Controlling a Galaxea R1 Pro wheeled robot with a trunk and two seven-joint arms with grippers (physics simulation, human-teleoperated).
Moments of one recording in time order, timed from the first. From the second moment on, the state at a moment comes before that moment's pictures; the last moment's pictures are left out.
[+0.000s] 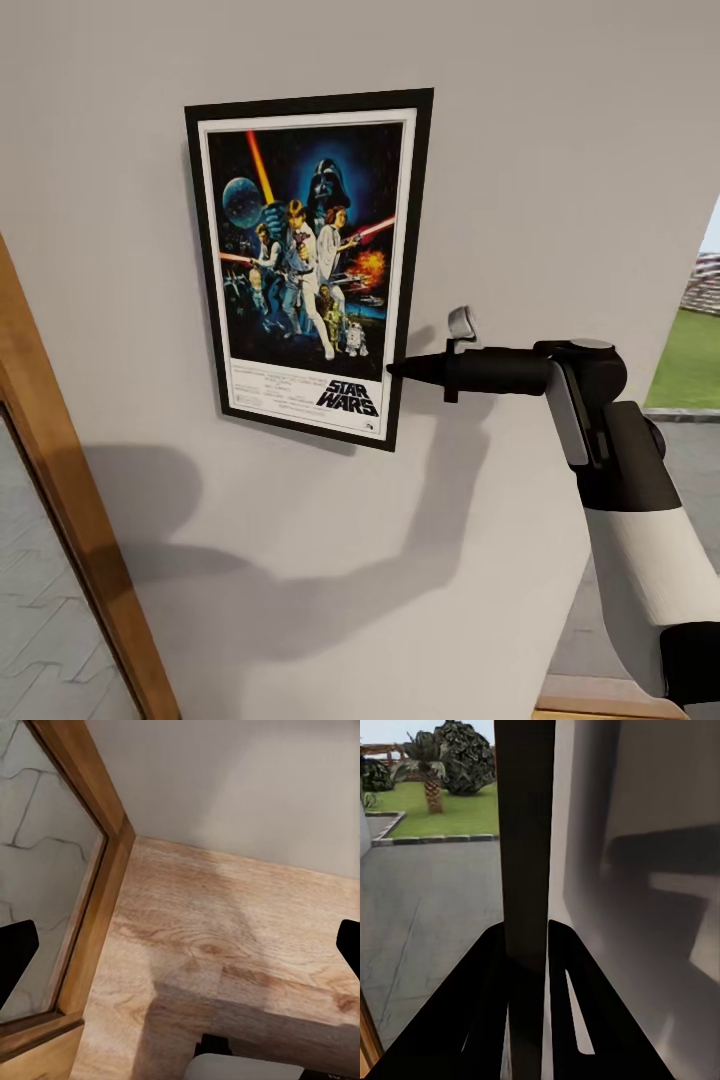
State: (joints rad) left arm 0.04 0.06 0.19 -0.65 0.00 -0.05 0.00; right arm -0.97 -0.13 0.10 -1.50 -0.18 0.88 1.22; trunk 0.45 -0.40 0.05
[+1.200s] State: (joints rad) left arm 0.04 0.06 0.19 -0.65 0.00 -0.05 0.00; right arm -0.97 -0.14 0.10 -1.50 -0.18 0.88 1.22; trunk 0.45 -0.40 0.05
